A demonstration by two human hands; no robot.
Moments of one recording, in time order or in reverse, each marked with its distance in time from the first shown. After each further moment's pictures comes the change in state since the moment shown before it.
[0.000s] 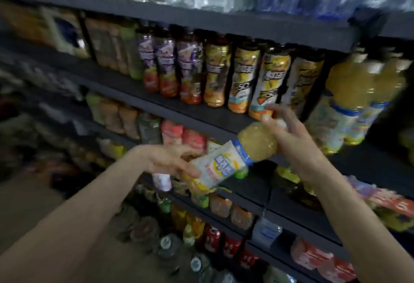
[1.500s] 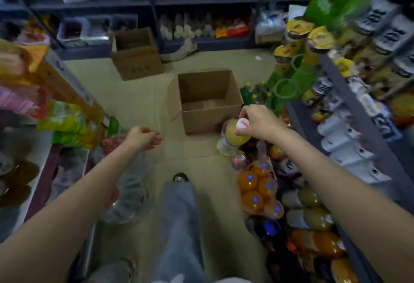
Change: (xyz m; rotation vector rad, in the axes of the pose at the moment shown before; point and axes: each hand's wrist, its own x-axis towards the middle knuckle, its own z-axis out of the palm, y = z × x) left_hand -0.675 -0.629 -0.957 -0.716 1.638 -0.539; right_hand 0.434 0.087 1.433 -0.989 -1.197 -0.512
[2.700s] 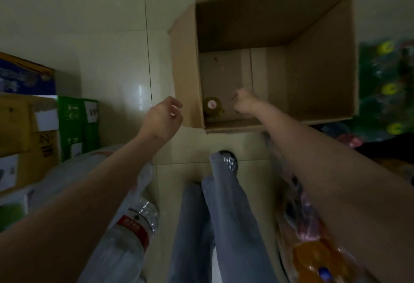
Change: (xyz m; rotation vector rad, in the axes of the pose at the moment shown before) left_hand 0.562 -0.033 0.073 0.445 -0.093 -0.055; right_hand 0.606 0.101 0.373 0.315 -0.631 0.452
